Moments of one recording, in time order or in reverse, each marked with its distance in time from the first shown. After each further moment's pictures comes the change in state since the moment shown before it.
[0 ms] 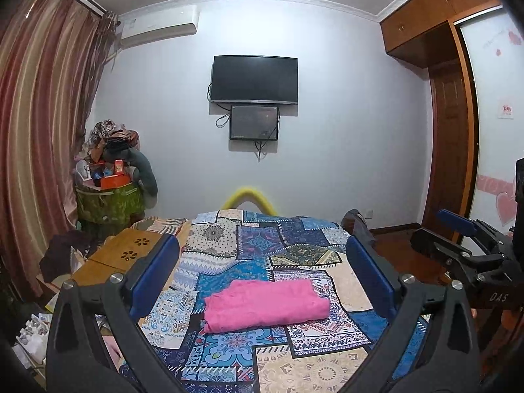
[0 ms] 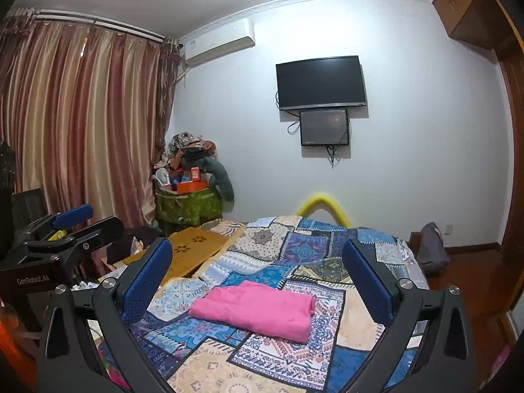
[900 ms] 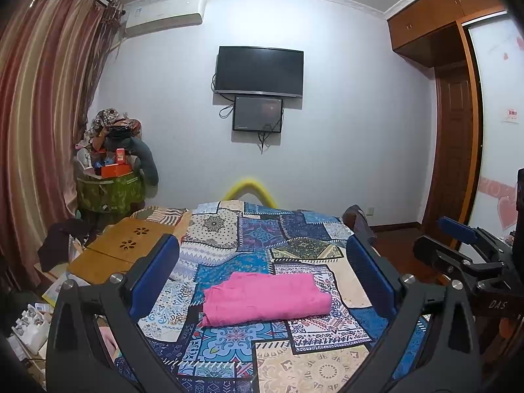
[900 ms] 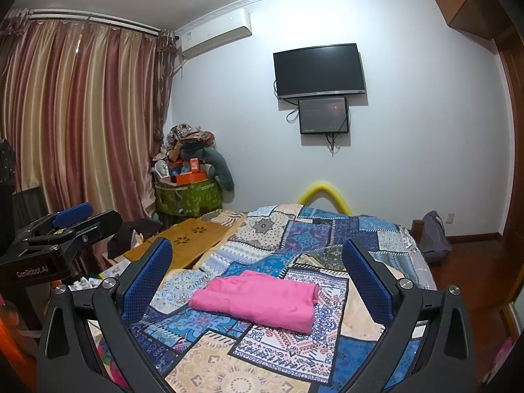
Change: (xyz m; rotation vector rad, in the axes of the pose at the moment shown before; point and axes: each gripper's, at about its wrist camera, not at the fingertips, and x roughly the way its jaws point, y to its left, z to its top) left arm 0.010 0.009 -0.006 -0.031 0.031 0.003; right arm -0.001 -0.002 -0.008 0.015 0.043 0.004
